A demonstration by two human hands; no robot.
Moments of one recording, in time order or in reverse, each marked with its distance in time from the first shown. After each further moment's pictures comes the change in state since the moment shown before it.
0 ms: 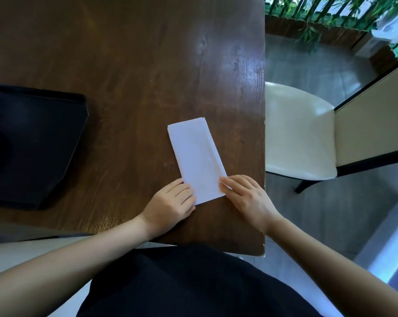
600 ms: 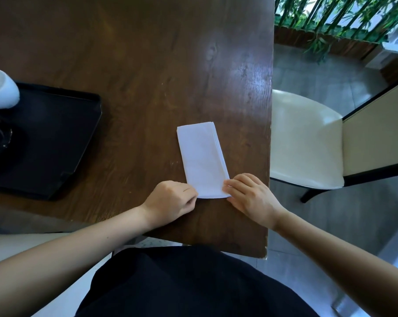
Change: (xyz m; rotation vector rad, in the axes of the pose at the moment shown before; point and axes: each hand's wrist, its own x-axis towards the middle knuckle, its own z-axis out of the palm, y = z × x) left_hand 0.016 -0.001 -0.036 -0.205 -0.105 -0.169; right_hand 0.013 0.007 -0.012 -0.003 0.029 -0.141
